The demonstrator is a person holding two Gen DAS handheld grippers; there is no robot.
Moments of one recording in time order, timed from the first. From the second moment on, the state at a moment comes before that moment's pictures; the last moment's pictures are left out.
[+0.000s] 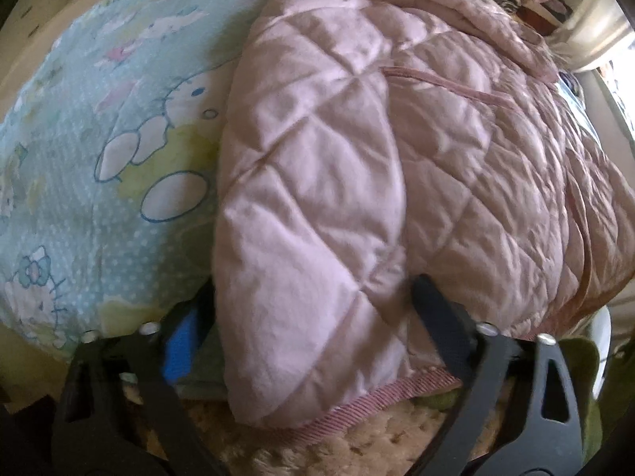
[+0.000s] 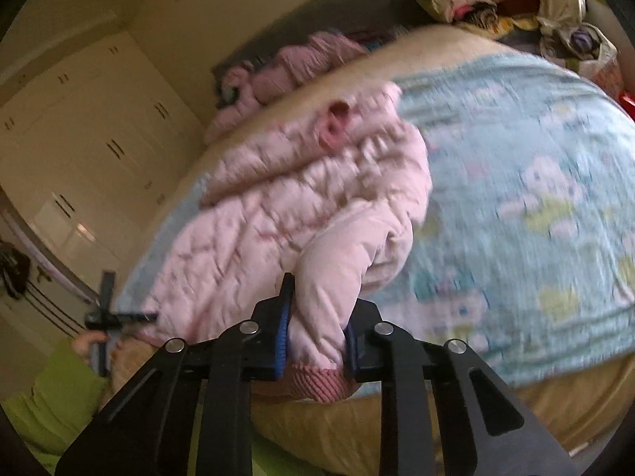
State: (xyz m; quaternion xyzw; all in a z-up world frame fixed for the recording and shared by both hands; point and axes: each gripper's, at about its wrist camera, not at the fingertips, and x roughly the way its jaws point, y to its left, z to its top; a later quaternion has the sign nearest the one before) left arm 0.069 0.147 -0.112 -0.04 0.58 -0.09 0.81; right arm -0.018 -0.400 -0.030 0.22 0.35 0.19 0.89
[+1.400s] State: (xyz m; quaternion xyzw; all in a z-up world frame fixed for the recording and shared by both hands) left arm 0.055 0.135 -0.002 -0.05 0.39 -0.13 0.91; right arm 0.016 -0.382 0.002 0.18 0.31 0.20 0.91
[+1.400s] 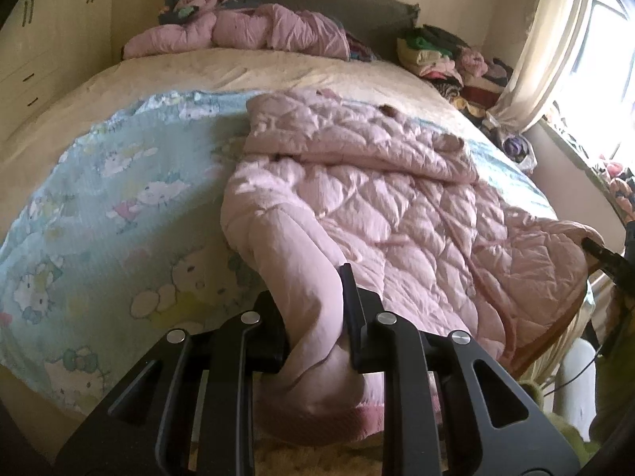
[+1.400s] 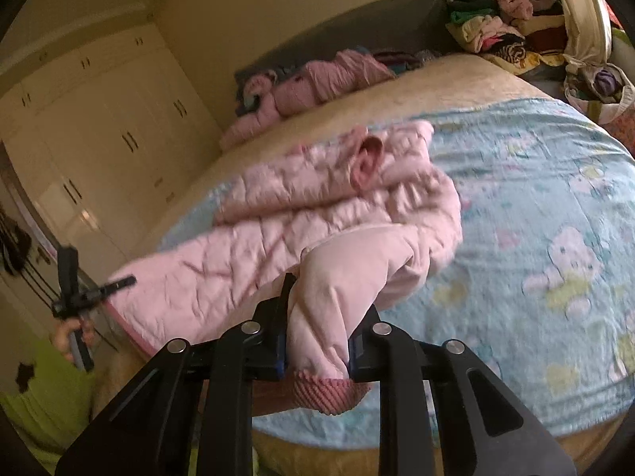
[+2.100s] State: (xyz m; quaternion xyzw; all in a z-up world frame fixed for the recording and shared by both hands) left arm 0.122 0.134 0.051 -0.09 0.31 -0.10 0.94; right arm 0.101 -0.398 0.046 0.23 0.26 0.17 0.92
